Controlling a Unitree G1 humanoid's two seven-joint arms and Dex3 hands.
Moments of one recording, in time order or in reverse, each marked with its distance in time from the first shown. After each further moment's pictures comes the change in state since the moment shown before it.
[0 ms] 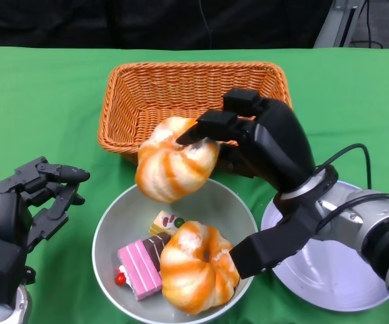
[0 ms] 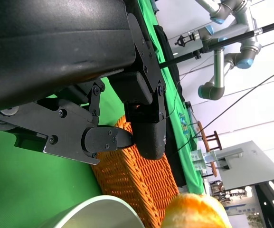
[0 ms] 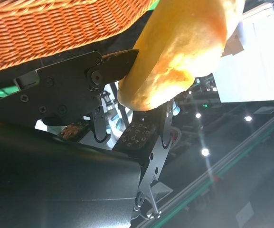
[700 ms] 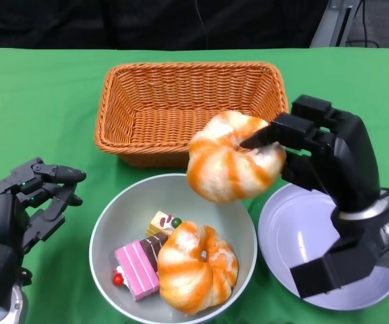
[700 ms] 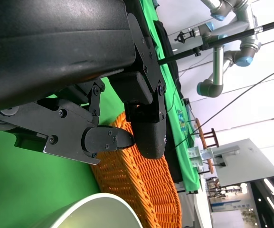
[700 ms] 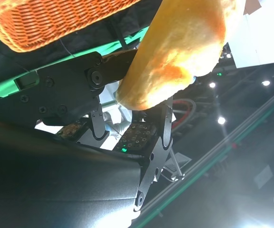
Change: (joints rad) left arm 0.000 0.007 0.003 0.011 -0.047 0.001 -0.050; right arm 0.249 -0.174 -0.165 -0.291 0.051 -0.054 0.021
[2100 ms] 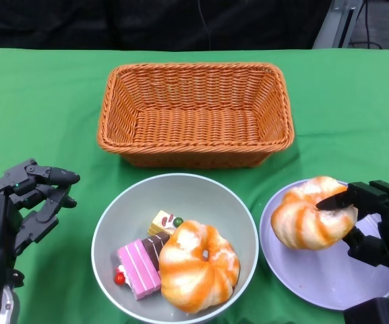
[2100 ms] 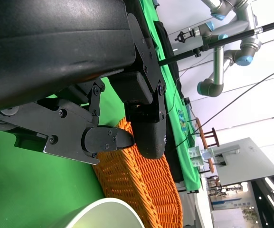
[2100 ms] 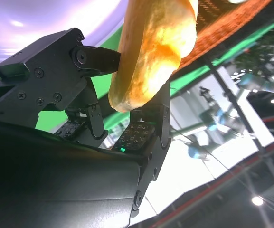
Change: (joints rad) left arm 0.000 0.018 0.018 0.008 -0.028 -0.001 -0.057; right arm 0.326 -0.041 -0.202 0.056 0.097 0.001 0.103
